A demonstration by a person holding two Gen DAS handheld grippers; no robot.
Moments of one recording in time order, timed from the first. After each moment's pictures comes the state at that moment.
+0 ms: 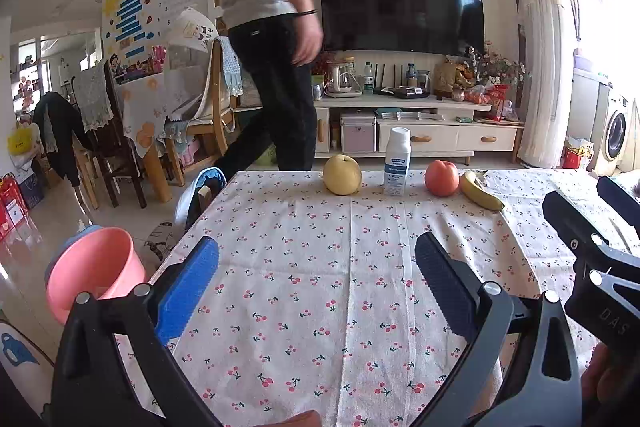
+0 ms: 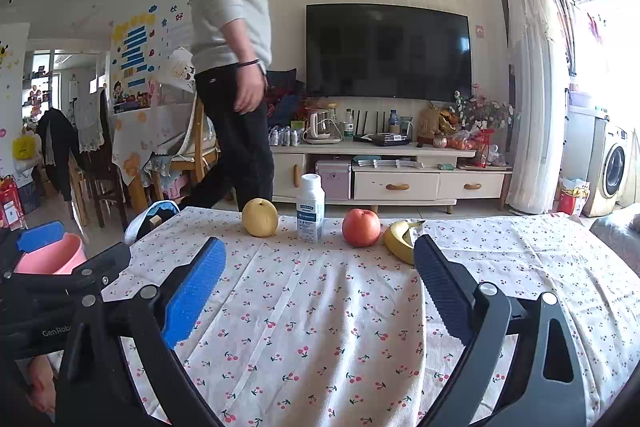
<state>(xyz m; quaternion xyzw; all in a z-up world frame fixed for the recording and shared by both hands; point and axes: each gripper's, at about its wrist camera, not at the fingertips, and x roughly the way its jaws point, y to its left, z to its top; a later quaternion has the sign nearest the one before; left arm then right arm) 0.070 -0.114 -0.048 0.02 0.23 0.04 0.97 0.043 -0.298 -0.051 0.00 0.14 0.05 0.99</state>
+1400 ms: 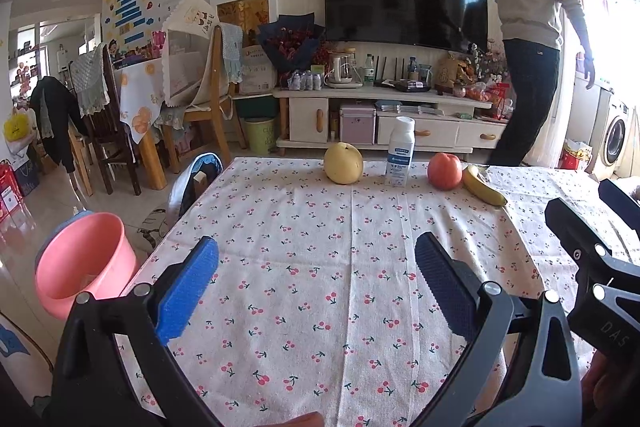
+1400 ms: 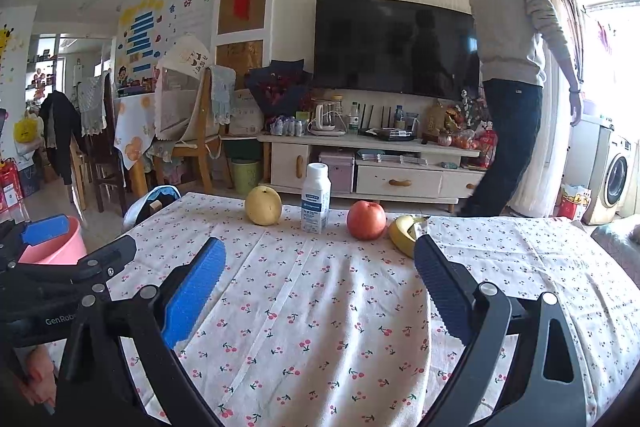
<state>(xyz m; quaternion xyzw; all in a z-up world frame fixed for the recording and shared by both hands) 0.080 -0.106 -0.064 0.01 0.24 0.04 0.97 0.049 -0.288 -0.061 -0.02 0.15 0.05 0.99</state>
